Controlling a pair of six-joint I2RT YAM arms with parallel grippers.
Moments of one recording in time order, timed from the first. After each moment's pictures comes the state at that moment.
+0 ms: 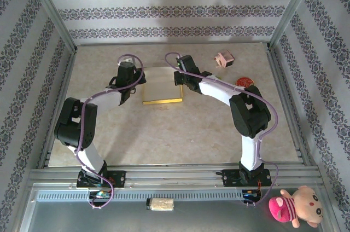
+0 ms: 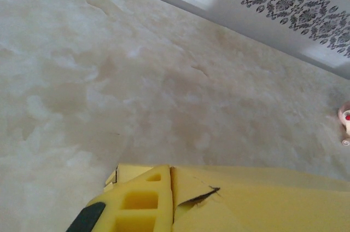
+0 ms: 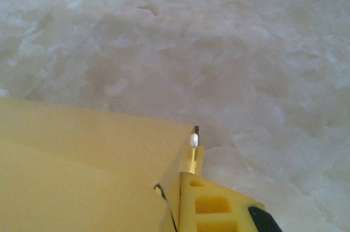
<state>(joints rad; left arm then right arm) -0.25 1.72 0.98 0.22 -0.02 -0.57 0.55 1.96 1.40 -0.18 0.15 0.29</state>
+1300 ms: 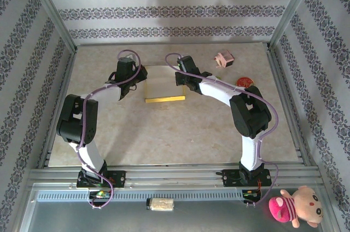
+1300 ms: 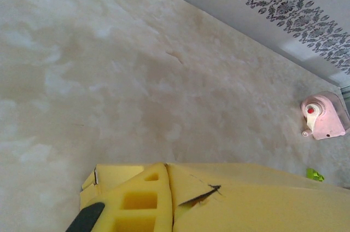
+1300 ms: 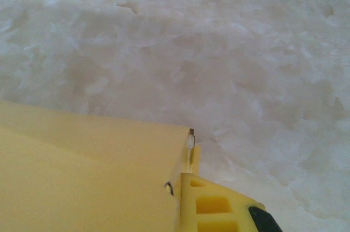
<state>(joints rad) -0.23 1.77 1.08 0.15 0.14 -0.65 0.56 1.96 1.40 -0.20 0.20 0.29</state>
